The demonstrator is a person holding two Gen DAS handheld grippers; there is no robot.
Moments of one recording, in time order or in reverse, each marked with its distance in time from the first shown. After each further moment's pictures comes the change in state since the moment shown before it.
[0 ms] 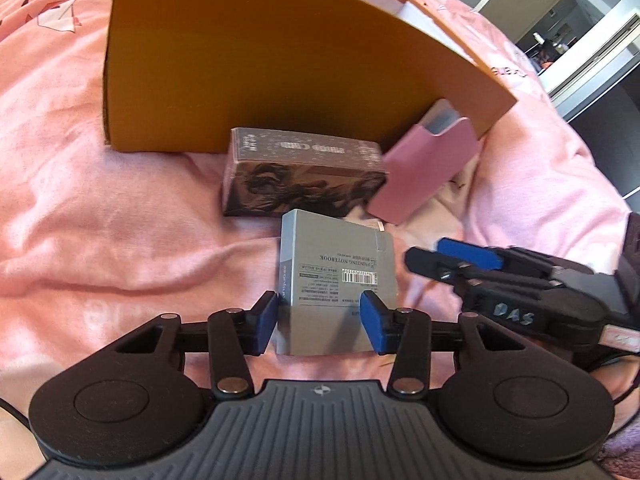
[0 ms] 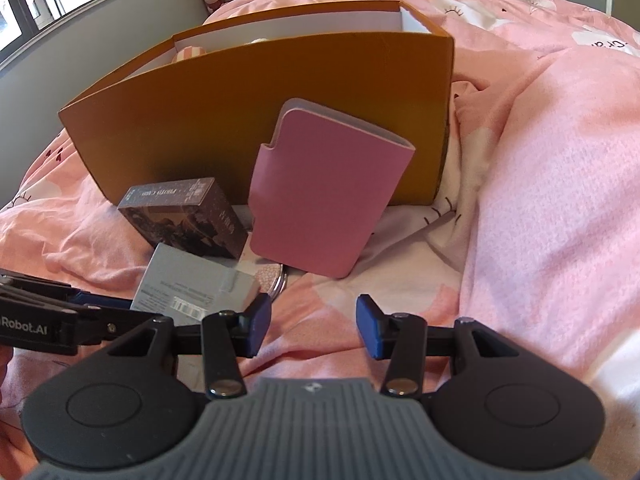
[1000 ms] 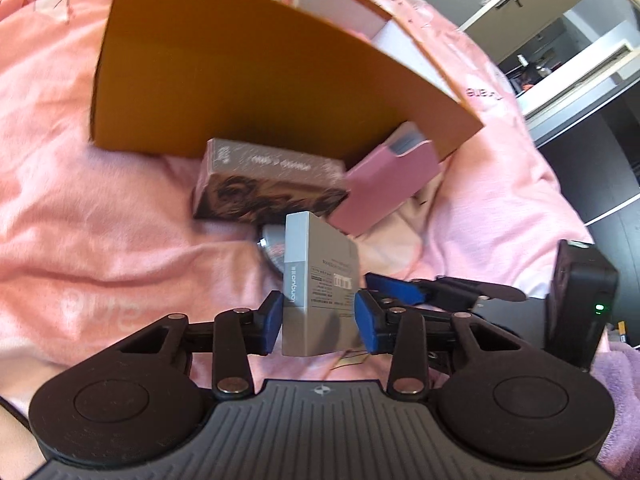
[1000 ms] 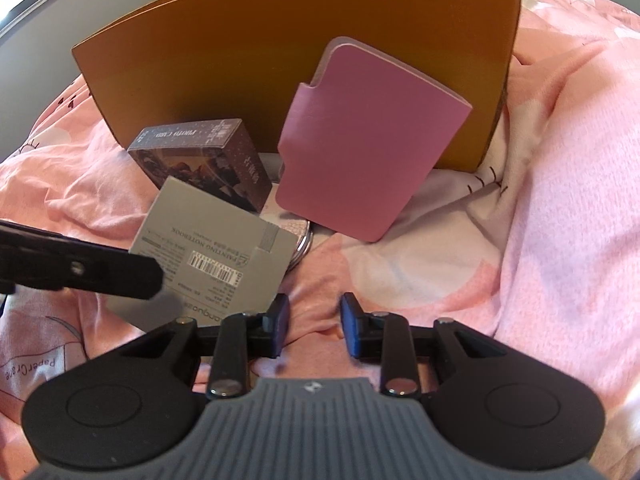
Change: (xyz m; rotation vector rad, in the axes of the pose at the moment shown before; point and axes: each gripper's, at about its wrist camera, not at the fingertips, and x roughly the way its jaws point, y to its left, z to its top) left arm -0.017 -0.001 0.003 -0.054 -0.017 -0.108; right arm 0.019 0.007 -0.004 -0.061 0.107 0.019
